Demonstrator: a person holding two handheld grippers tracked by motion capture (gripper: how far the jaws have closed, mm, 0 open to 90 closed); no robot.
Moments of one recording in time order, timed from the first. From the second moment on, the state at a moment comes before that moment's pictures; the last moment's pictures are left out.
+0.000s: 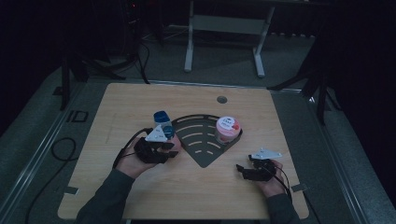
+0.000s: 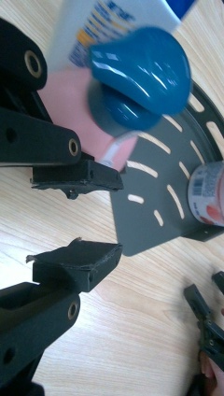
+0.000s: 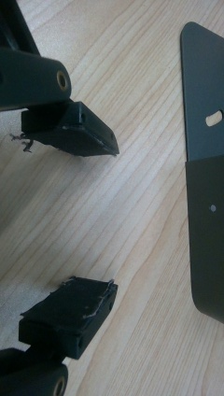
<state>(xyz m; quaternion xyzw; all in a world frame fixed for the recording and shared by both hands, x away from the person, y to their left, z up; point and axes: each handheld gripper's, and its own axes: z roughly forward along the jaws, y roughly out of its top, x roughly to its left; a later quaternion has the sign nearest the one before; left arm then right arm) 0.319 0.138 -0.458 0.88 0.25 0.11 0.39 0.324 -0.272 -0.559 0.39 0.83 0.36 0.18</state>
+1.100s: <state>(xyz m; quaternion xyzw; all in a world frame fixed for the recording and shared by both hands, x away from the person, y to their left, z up) 0.345 0.181 -0.434 0.87 0.30 0.16 0.35 0.324 -0.271 -0.559 0.39 0.83 0.36 0.18</state>
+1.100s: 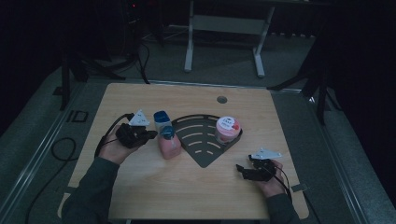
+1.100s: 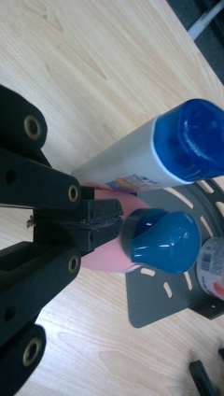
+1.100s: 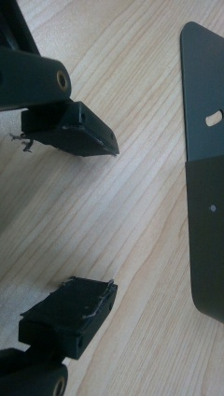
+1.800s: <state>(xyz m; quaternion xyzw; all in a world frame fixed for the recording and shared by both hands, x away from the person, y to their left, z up) 0.340 0.172 -0.430 0.88 0.28 0.16 0.35 0.324 -0.271 -0.559 0.39 0.83 0.36 0.18</state>
